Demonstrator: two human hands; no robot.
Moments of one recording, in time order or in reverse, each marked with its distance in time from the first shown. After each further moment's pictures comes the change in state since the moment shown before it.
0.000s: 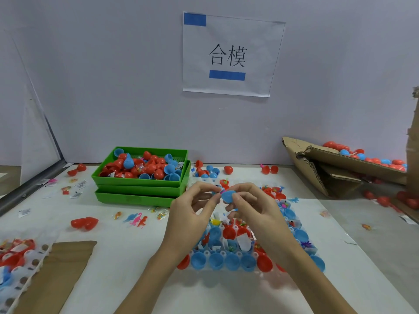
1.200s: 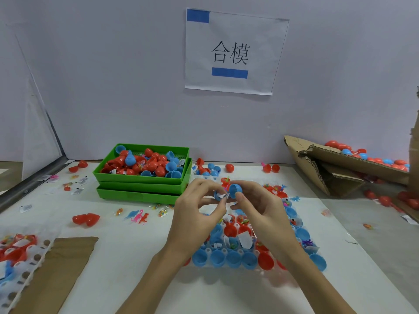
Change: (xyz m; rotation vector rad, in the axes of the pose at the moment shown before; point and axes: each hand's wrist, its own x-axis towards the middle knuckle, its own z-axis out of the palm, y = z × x) left_hand -0.003 0.005 0.004 0.150 0.025 0.180; right_hand 0.002 0.014 -0.004 -0.178 0.071 -0.144
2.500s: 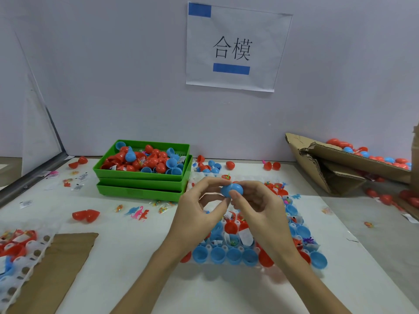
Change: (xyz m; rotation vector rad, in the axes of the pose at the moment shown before) left_hand 0.000 -0.004 -0.002 -0.279 -0.141 -0.186; right_hand -0.004 0.000 0.010 -0.073 0.117 -0.070
